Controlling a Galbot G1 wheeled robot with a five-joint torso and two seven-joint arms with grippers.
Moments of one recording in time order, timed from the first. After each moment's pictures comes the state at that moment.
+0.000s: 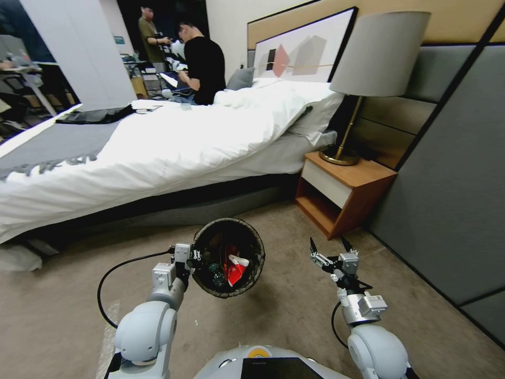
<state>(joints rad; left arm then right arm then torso) 1.55 -1.53 -0.58 -2.40 0.08 0.67 0.16 -1.74 1.36 0.56 2.28 0.12 0.03 0.05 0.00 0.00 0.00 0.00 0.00</state>
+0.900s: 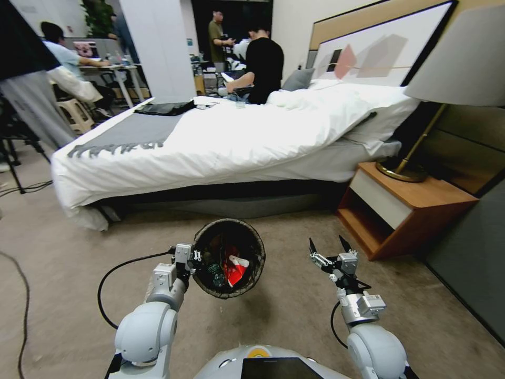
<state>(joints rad) 1.56 -1.53 -0.57 -2.40 0.09 0.66 0.16 -1.74 1.36 0.56 2.27 0.13 0.03 0.06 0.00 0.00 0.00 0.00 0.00</state>
